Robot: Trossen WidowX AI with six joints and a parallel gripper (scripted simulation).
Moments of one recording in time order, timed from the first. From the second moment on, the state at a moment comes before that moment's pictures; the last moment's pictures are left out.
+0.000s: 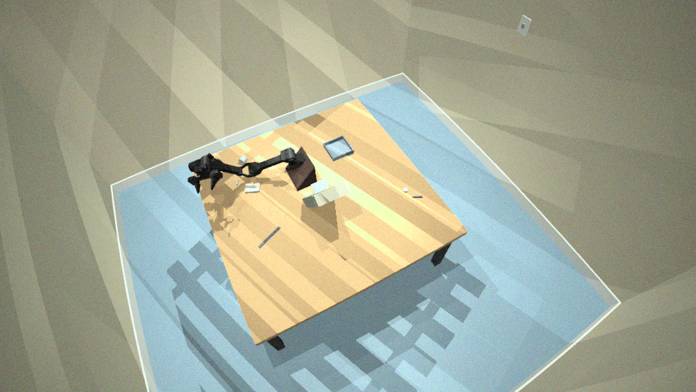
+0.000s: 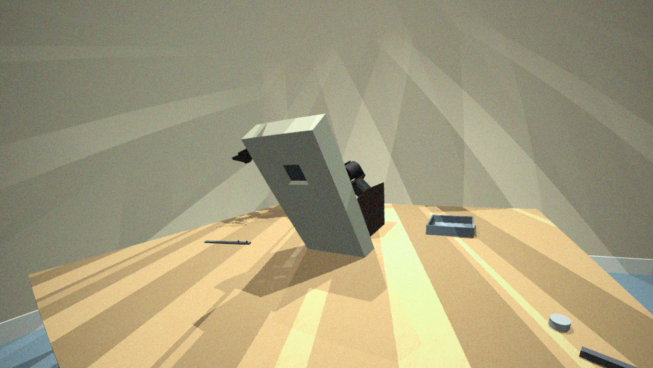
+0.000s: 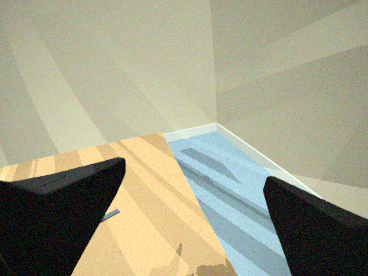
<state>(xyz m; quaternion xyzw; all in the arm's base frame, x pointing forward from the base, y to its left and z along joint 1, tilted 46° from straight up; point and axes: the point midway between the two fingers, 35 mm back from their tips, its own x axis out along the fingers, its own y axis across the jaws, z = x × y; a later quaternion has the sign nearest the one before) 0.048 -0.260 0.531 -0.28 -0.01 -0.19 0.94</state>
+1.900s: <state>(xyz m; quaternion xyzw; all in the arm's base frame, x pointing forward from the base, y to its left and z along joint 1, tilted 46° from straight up) 0.297 0.146 0.167 -0.83 0.27 0.07 0.48</state>
